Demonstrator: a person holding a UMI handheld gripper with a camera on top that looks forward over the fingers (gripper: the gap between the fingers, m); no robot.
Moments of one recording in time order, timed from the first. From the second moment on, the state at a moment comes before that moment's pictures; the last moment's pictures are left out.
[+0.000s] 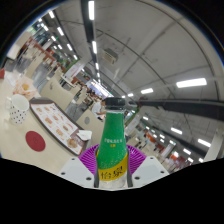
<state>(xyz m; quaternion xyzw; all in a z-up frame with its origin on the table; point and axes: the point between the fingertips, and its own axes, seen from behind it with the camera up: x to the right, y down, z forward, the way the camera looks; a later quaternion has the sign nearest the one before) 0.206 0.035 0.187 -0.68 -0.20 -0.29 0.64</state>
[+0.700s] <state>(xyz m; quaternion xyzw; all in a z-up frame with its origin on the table) -0.023 0.105 0.189 -0.14 -0.65 -0.67 0.32</state>
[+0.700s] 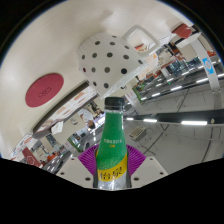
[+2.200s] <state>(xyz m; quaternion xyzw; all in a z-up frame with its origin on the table) 0.001 0.042 0.089 -0.77 -0.12 0.03 0.63</state>
